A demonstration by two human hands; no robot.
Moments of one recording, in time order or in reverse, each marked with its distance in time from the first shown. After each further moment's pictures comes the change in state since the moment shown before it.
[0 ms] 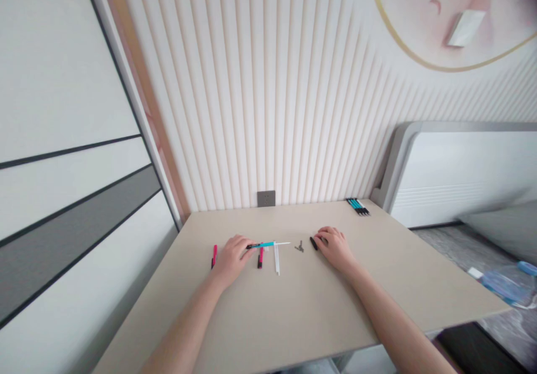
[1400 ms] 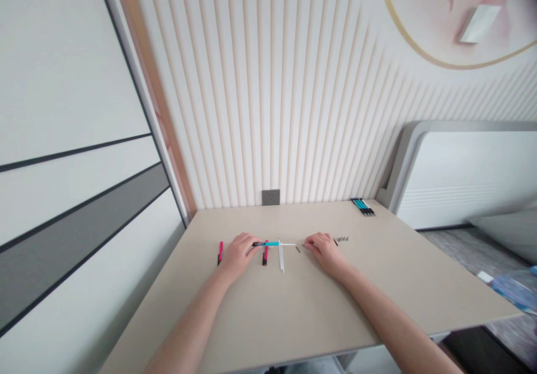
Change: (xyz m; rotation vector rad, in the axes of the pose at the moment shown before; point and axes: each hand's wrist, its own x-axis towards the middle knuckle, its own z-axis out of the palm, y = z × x) left_hand -0.001 -0.002 0.003 -0.031 -0.036 -0.003; right_hand -0.003 -0.039 0.007 0.181 -0.102 -0.255
